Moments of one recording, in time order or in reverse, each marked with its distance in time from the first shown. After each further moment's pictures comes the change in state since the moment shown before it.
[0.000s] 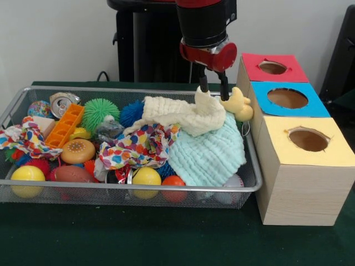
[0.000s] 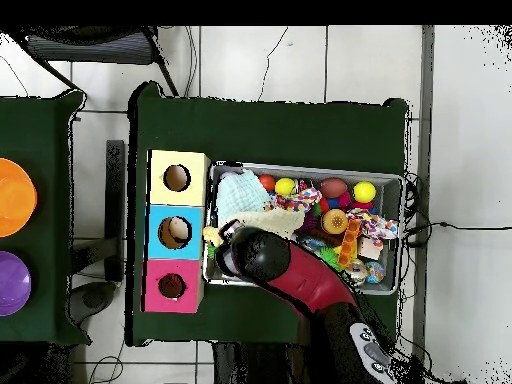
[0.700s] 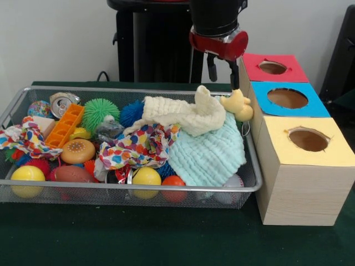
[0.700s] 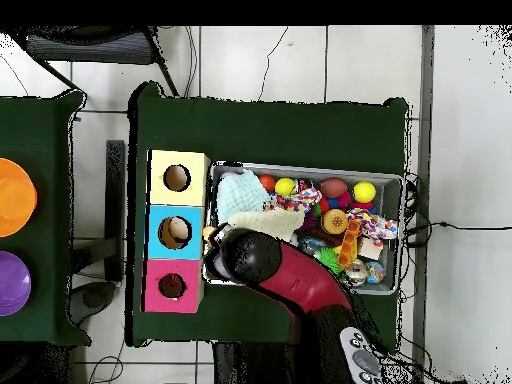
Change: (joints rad) arm 0.048 -0.031 -0.033 -0.013 -0.007 0.083 0.000
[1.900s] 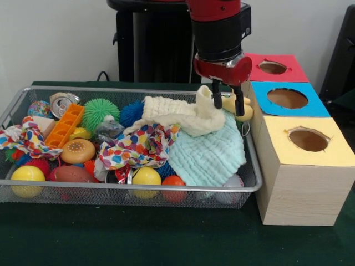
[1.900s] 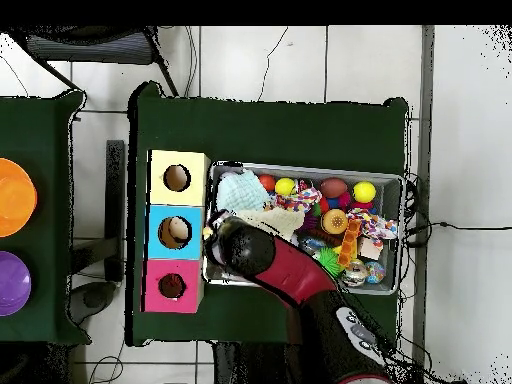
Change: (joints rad) arm -0.054 0.077 0.106 0.010 0.024 -0.215 0.000
